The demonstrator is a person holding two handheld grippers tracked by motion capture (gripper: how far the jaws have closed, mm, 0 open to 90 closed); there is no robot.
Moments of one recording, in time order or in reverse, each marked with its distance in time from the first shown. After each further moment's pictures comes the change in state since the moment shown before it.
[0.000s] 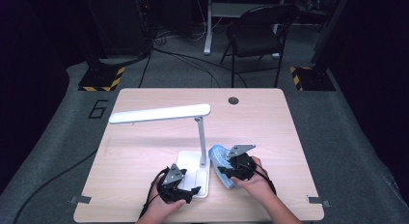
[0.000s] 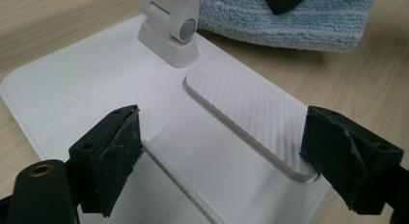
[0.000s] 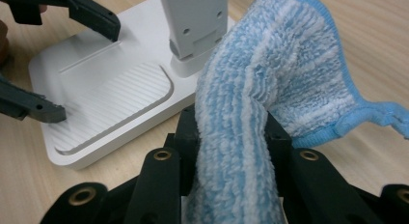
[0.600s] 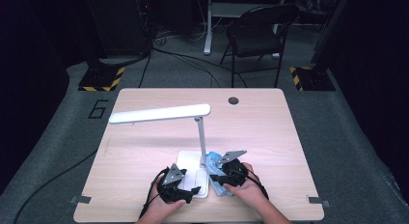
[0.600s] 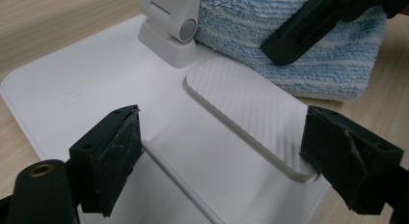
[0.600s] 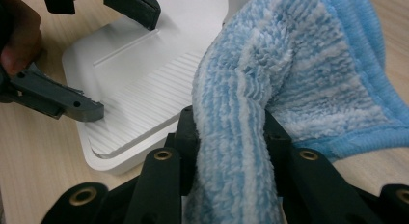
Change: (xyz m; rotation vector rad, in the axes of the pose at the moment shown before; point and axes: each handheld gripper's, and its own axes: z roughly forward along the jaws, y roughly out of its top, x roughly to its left) left arm 0.000 0.000 0.000 0.003 0.002 0.006; right arm 0.020 -0.004 0.022 0.007 0.072 0.013
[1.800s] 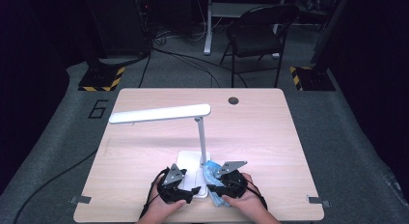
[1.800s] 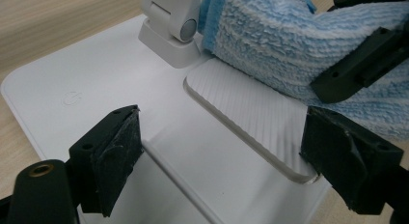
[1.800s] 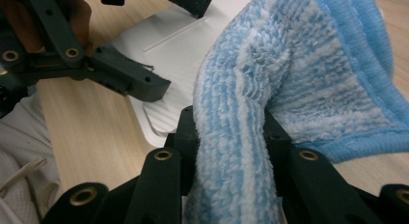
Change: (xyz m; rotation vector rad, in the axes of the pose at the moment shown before) left arm -0.002 0.000 0.000 0.003 -0.002 -0.023; right arm 0.028 -0.017 -0.007 -0.016 0.045 0.000
